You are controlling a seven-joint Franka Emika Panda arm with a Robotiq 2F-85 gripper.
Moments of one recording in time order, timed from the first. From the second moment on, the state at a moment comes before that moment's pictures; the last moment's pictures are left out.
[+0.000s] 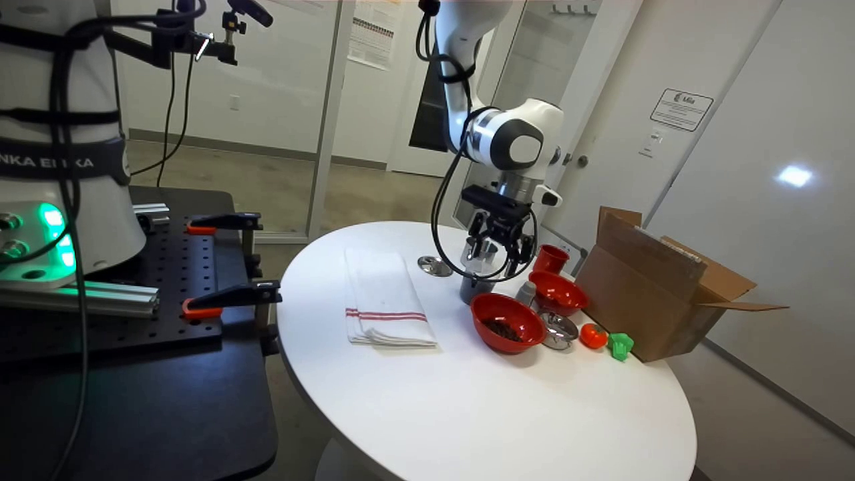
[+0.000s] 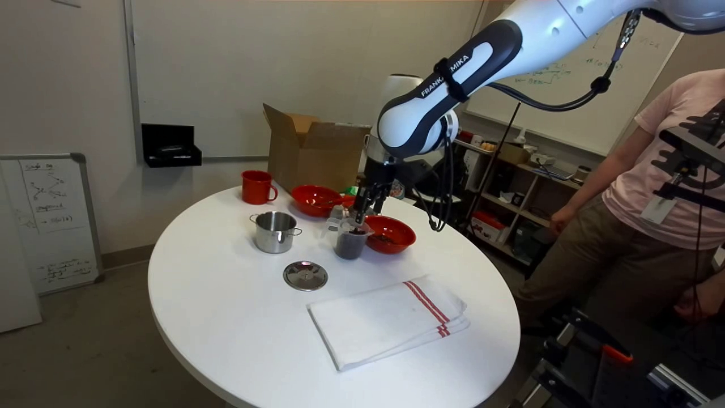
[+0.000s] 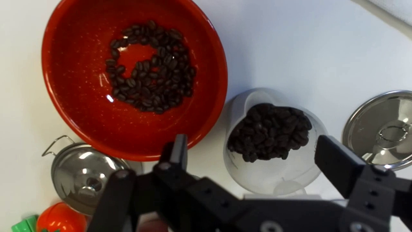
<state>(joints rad) -0.08 0.80 0.02 -1.71 -0.16 2.55 -0.19</state>
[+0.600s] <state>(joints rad) -0.10 0.81 0.03 -1.70 -0.14 2.55 -0.20</state>
